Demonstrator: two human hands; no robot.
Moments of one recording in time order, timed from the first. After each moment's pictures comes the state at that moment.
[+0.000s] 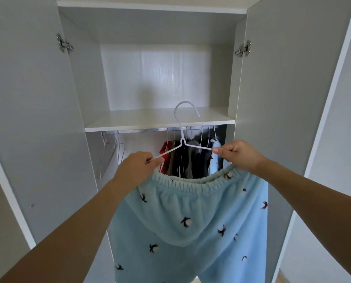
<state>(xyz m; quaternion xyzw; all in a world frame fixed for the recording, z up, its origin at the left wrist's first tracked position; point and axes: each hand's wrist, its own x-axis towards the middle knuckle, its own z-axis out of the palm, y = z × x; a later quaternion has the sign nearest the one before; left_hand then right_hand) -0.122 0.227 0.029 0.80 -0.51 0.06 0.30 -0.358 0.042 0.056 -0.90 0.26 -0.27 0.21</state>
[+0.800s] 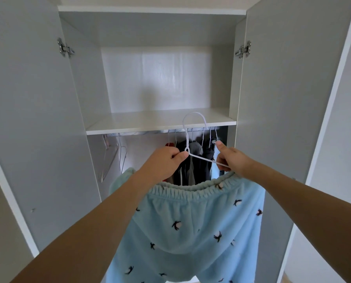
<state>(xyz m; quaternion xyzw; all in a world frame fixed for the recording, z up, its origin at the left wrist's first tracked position) -0.161 0.190 0.049 0.74 -0.59 0.03 0.33 -0.334 0.038 0.041 -0.83 0.34 -0.24 0.36</state>
